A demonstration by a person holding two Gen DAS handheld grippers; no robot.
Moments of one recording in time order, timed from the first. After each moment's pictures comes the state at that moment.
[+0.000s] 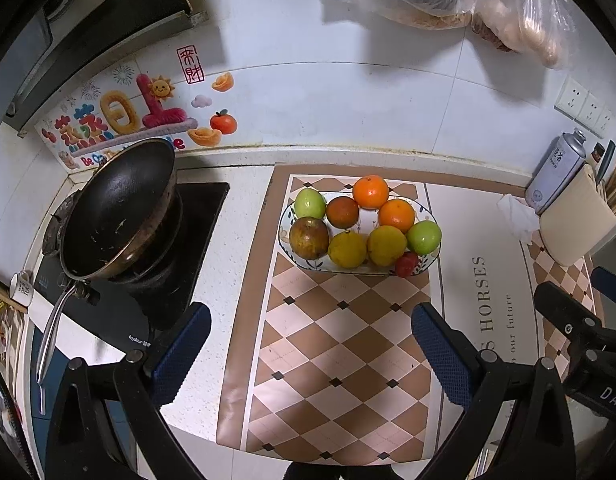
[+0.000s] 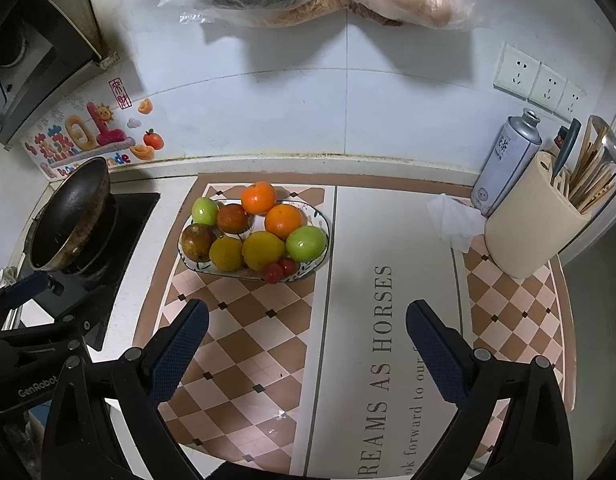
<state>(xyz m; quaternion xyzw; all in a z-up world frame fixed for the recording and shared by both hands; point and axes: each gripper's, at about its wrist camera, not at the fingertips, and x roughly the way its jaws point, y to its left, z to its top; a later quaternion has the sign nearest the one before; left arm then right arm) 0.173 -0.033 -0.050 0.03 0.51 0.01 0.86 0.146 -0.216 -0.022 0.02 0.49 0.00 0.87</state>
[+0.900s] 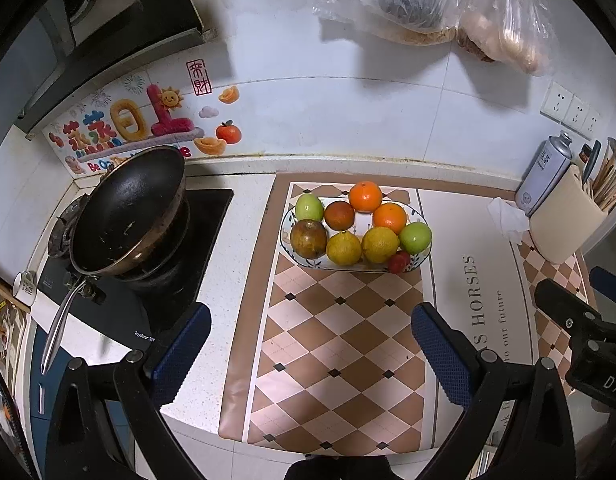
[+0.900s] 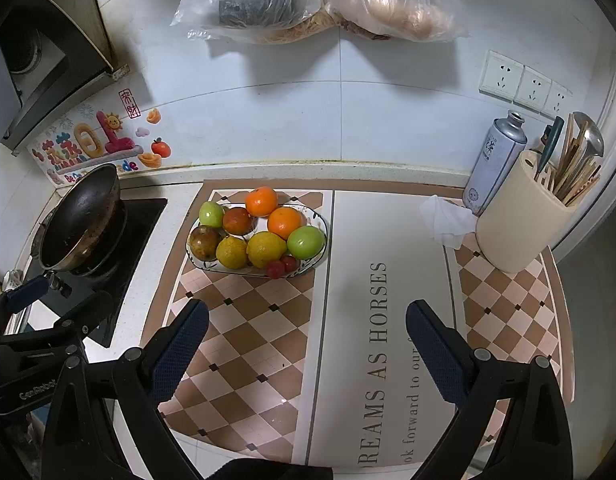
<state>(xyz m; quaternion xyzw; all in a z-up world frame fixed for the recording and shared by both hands) 0.142 -0.034 -0.032 0.03 0.48 0.00 0.87 0.113 -0.222 -0.001 0.02 0.48 0.00 0.88</state>
